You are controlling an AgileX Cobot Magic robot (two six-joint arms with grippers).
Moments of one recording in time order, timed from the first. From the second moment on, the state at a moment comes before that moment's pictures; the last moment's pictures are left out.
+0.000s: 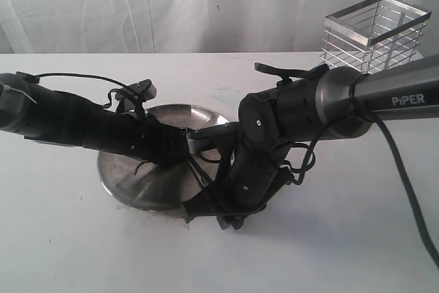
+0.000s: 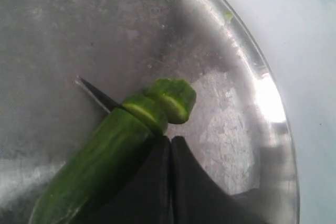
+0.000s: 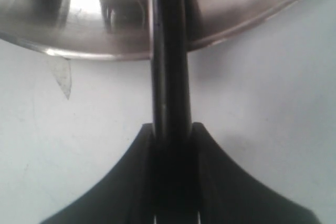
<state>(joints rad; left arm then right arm) -0.29 1.99 -1.06 -1.74 0.42 1.40 0.70 1.92 -1.14 0.18 0.65 0.06</state>
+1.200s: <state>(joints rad) -0.38 1.97 -1.05 -1.72 0.25 1.51 0.70 1.92 -1.14 0.19 0.65 0.05</state>
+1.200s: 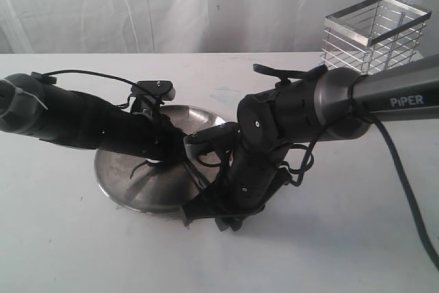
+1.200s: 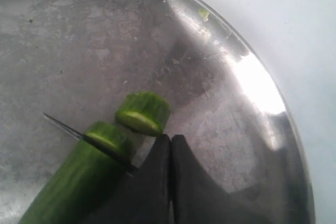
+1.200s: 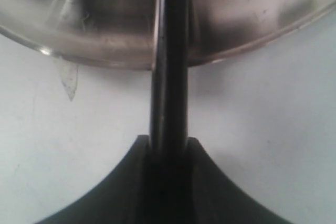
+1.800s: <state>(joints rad) -0.37 2.00 -1.05 -1.69 0.29 1.52 0.70 1.91 -1.10 0.19 0.61 0.07</state>
